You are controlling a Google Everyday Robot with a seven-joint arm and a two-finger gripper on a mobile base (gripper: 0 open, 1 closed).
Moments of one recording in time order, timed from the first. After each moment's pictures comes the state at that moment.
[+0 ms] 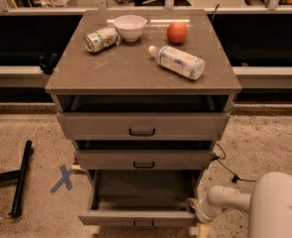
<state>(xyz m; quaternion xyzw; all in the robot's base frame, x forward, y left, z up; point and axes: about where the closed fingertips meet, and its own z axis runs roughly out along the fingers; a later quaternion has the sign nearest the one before) 0.465 -0.222 0.158 -0.74 0.65 0.12 0.13</state>
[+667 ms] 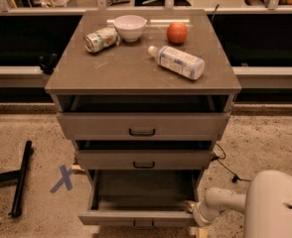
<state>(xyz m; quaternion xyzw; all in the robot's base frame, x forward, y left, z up) 0.447 -0.216 0.150 -0.75 0.64 0.14 0.12</state>
